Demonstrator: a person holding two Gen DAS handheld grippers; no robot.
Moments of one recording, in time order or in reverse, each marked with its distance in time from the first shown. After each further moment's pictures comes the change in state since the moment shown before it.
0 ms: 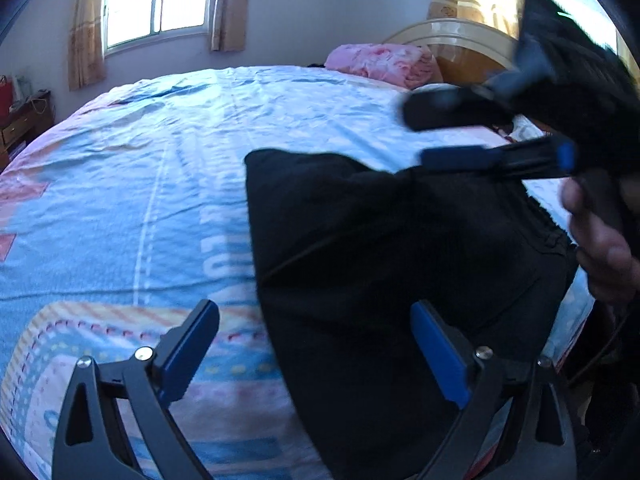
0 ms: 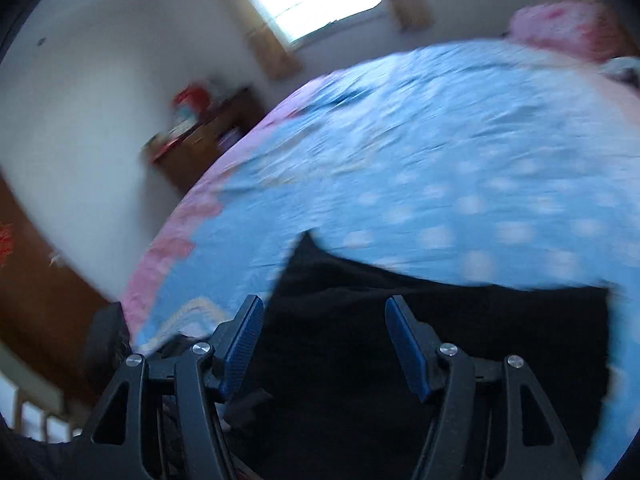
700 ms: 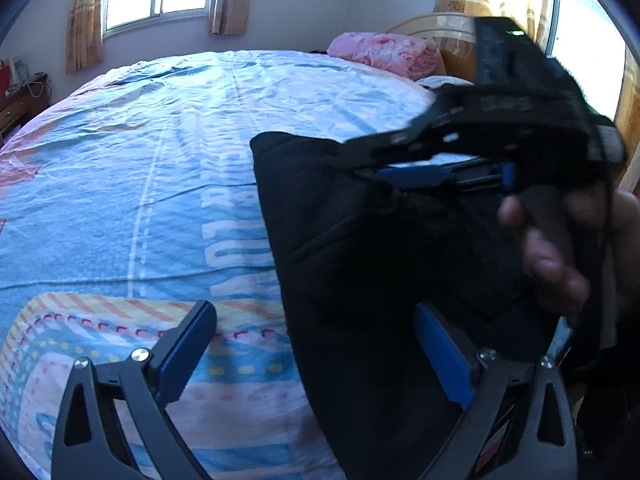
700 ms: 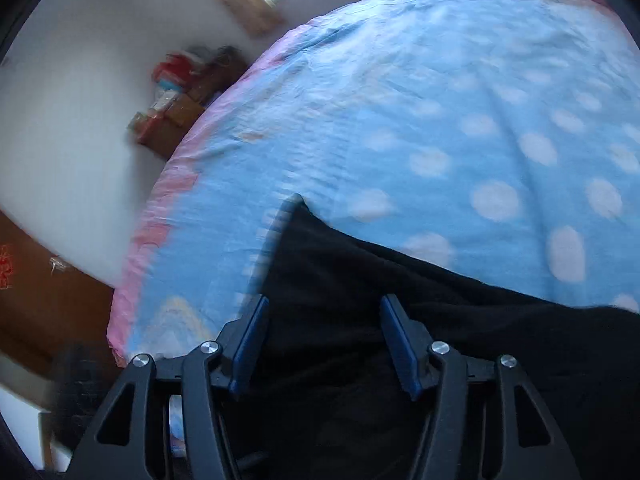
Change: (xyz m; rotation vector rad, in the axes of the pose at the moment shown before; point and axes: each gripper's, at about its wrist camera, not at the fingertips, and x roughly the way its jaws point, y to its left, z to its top) left arm 0.016 0.013 0.011 -0.020 0.056 -0.022; right arm 0.063 -0.017 0.008 0.084 0.058 -0.063
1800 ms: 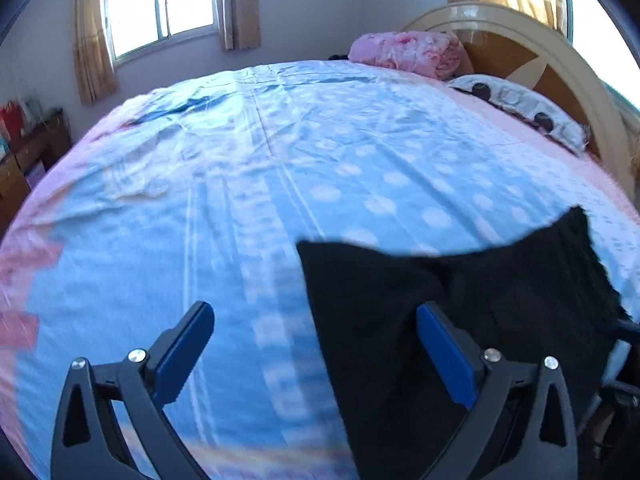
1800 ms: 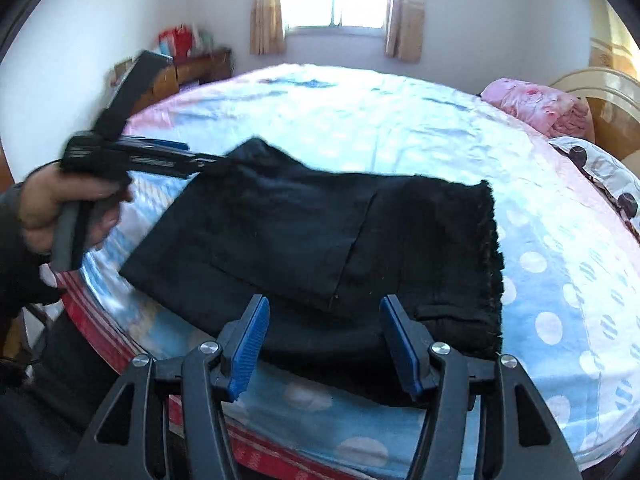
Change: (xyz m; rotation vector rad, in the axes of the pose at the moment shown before) left arm 0.028 0.016 0.086 0.081 -0.006 0.151; right arm -0.145 0.000 -0.149 -0.385 -0.194 -0.452
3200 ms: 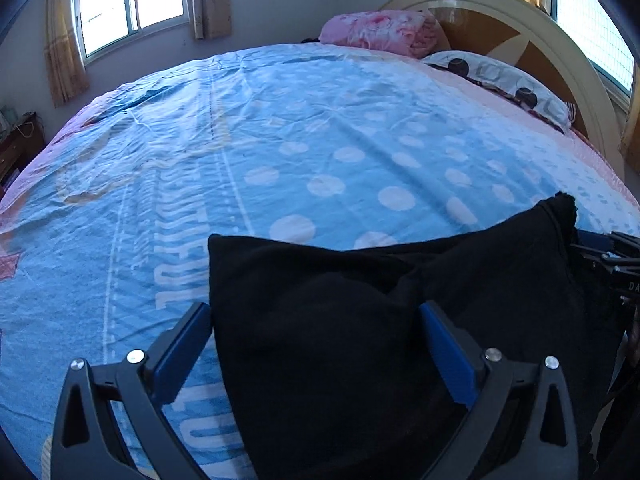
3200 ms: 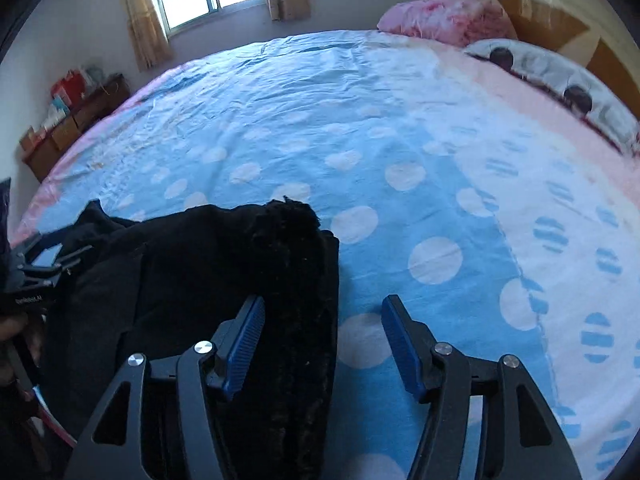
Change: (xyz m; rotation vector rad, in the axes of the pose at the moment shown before) left arm 0.029 -0.046 -0.008 0.042 0.053 -0.064; right arm 0.066 -0.128 0.022 0.324 0.145 -0.150
